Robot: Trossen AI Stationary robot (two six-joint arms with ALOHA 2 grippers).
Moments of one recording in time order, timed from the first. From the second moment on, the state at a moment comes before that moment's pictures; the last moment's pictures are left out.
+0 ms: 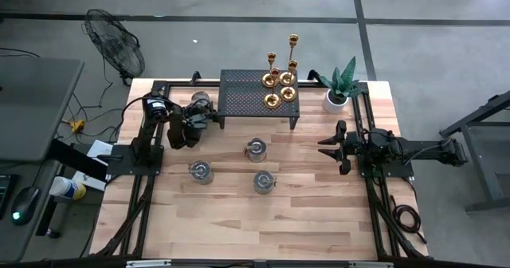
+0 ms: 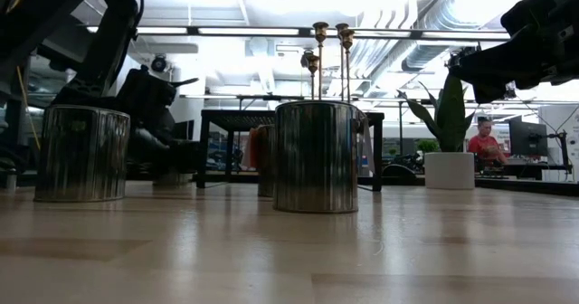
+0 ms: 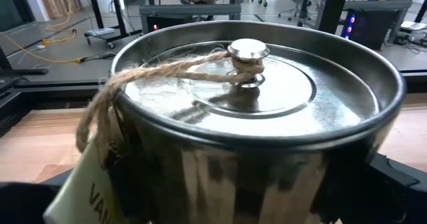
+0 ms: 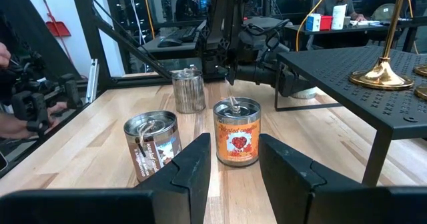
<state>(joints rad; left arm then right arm) 0.43 2.06 0.29 1.46 -1.03 -0.34 -0.03 0.08 0.01 0.03 0.00 0.08</state>
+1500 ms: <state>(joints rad) 0.39 1.37 0.16 1.29 -1.06 0.12 -0.03 0.08 0.01 0.03 0.00 0.08</state>
